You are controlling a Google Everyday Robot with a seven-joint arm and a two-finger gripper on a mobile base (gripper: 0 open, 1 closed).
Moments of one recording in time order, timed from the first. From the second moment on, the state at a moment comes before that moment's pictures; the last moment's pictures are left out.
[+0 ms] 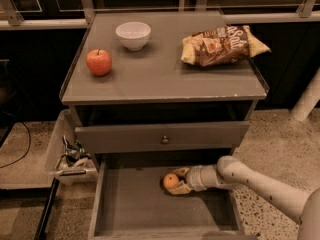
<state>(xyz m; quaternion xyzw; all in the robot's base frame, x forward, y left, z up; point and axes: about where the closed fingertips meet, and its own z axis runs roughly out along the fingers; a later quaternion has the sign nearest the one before) 0.564 -0.090 0.371 -0.53 0.72 0.28 0.35</state>
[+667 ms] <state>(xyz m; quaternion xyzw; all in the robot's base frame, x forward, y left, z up) 0.563 -0.090 0.370 -0.53 0.72 0.28 0.35</state>
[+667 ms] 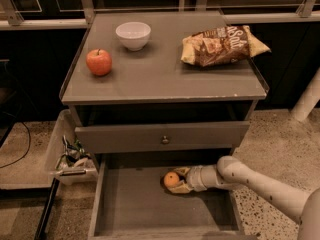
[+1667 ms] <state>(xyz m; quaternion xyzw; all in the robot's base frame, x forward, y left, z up) 0.519 -0.123 0.472 -0.55 0.69 0.24 0.40</state>
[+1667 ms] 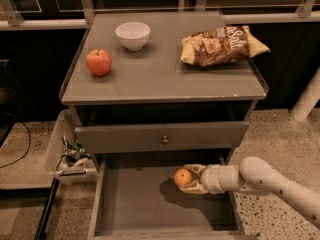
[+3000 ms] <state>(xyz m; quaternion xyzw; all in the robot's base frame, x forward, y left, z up) 0.482 -0.176 0.693 -0.60 0.65 0.13 0.44</state>
